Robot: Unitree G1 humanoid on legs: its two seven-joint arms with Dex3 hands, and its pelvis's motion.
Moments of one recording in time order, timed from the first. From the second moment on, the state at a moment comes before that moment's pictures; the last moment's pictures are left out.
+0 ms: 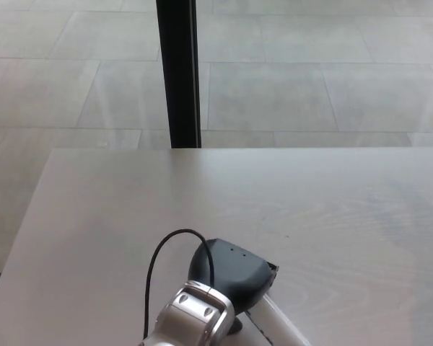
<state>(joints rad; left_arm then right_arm) -0.51 0.29 -0.90 0.13 1.12 0.41 -0.32 -0.30 -0.41 -0.30 0.22 0.12 0.11 -0.01</state>
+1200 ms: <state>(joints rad) -0.24 0.00 -0.66 0.20 1.05 0.36 -0.01 -0.36 -0.39 -0.35 0.24 0.15 0.12 -0.03</state>
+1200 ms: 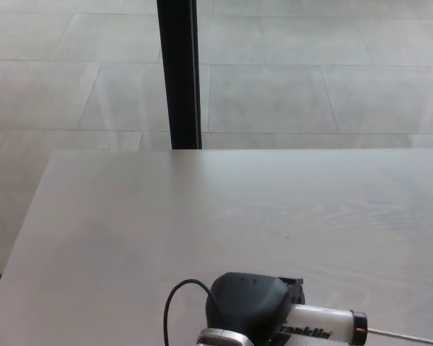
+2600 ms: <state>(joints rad) -0.42 0.25 -0.35 0.16 0.77 0.36 -0.12 -0.40 -0.40 -0.16 0.21 0.22 0.21 0.26</state>
